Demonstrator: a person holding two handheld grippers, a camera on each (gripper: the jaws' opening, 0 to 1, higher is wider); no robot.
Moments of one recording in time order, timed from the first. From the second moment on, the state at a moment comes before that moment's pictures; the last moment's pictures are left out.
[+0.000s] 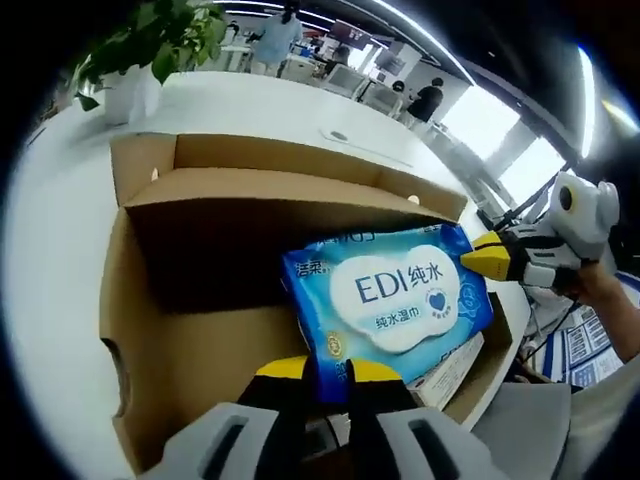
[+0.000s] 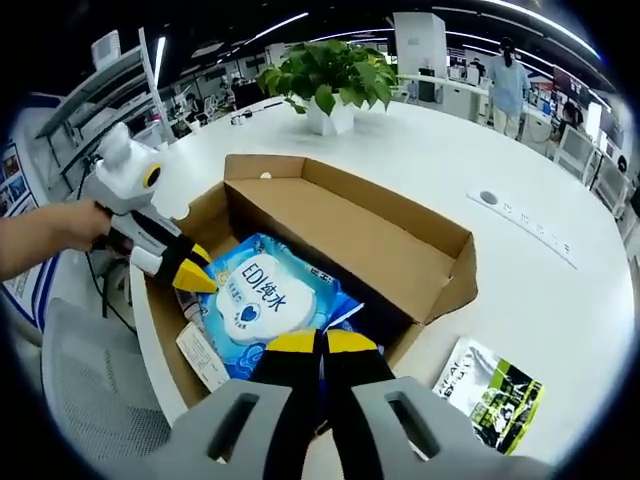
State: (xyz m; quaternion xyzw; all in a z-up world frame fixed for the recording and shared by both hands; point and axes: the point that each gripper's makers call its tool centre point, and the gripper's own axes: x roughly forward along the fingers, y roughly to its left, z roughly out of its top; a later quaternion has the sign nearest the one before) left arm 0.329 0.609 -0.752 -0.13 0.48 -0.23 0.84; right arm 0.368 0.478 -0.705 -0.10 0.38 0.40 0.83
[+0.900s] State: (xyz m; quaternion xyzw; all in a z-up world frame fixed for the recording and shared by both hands) left arm 0.325 0.600 -0.718 -0.17 0.45 -0.23 0.85; right arm 0.366 0.469 -0.687 -0.05 0.37 0.39 0.84
